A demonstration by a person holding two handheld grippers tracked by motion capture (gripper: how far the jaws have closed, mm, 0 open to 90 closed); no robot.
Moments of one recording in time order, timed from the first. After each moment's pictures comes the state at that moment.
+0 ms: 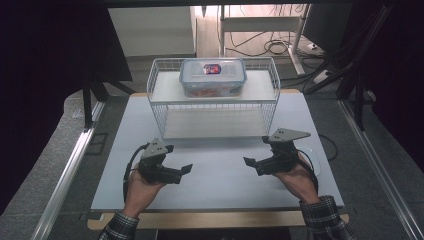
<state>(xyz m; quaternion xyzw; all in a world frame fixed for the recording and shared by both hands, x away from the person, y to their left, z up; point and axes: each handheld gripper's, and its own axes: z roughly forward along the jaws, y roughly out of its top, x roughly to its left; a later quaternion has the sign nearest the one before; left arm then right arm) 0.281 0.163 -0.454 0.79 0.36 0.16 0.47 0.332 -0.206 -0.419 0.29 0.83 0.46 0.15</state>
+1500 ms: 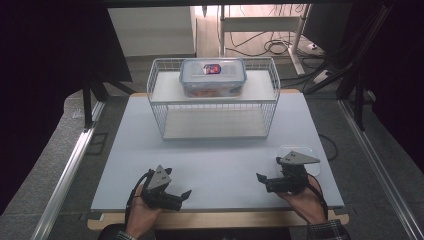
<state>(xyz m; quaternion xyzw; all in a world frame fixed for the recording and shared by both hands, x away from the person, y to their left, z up) 0.246 0.160 -0.516 0.81 0.35 0.18 0.43 0.304 -0.246 -0.473 0.37 0.81 0.42 0.18</state>
